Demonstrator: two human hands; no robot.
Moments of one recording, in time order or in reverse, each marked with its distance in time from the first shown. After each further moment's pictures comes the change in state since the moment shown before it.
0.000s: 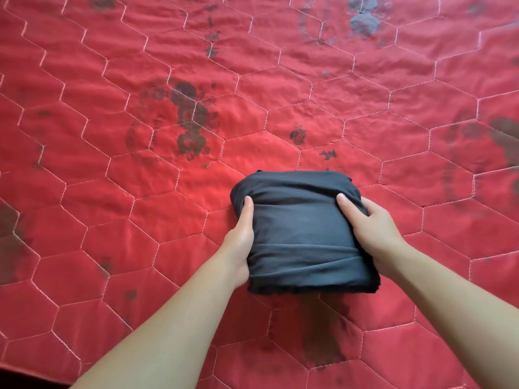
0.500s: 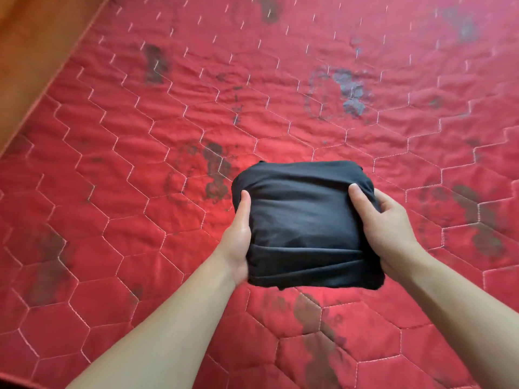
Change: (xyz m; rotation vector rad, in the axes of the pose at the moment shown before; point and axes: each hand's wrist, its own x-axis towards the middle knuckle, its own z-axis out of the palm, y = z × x) left_hand -0.075 0.073 0.005 -0.149 -0.300 0.263; right_hand -0.034 -0.120 0.009 0.083 0.084 -0.309
